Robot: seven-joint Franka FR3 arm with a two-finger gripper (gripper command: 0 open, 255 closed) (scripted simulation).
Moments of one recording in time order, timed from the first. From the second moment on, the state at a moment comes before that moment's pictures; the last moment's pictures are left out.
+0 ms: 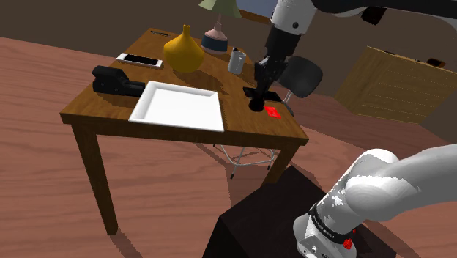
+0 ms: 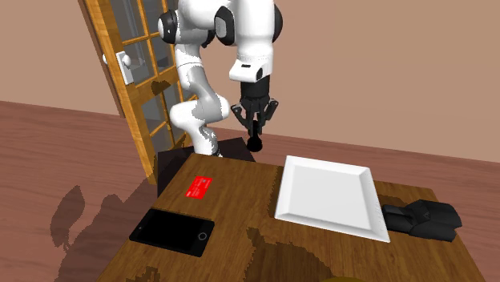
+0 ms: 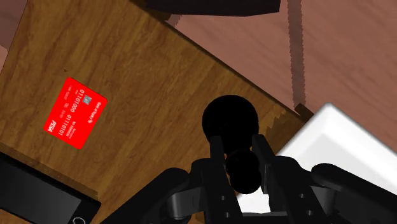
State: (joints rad) arm 0.09 -0.61 0.16 -2.25 0.09 1.68 0.14
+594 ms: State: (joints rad) arm 0.09 -0.42 0.22 -2.05 0.08 1.67 0.21
